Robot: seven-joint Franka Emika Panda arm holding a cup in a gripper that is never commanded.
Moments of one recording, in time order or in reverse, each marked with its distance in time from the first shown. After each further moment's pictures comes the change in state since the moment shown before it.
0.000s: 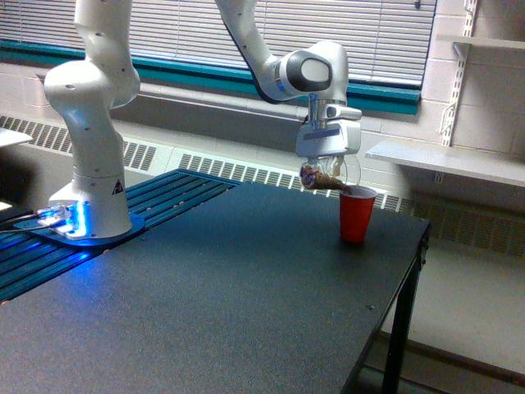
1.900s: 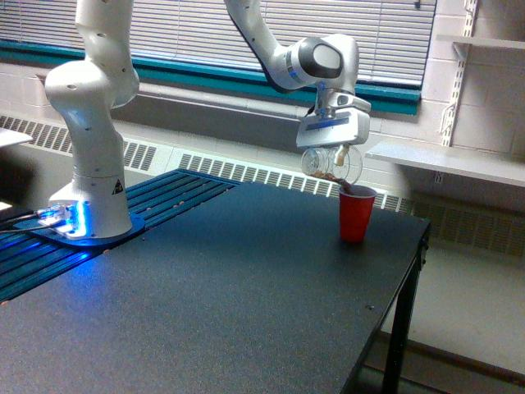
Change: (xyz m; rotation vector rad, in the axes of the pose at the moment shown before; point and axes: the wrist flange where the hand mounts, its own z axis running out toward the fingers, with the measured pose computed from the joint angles) arm 0.012 -0.001 -0.020 -0.127 -0.082 -0.122
